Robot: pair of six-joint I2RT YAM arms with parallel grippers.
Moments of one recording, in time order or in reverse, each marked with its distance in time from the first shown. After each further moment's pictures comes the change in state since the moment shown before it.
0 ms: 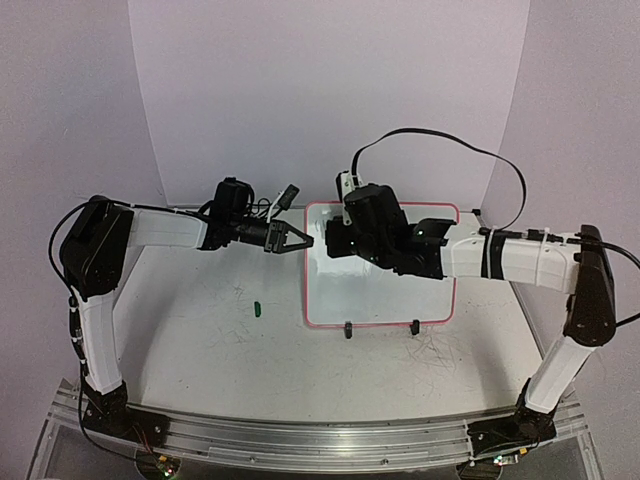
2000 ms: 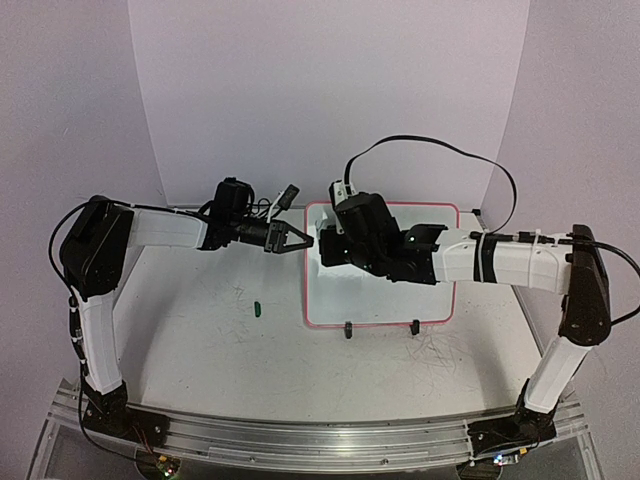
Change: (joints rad) left arm -0.001 0.000 0.000 0.000 -0.001 -0.001; right arm 0.019 0.031 0.000 -0.012 -0.002 0.035
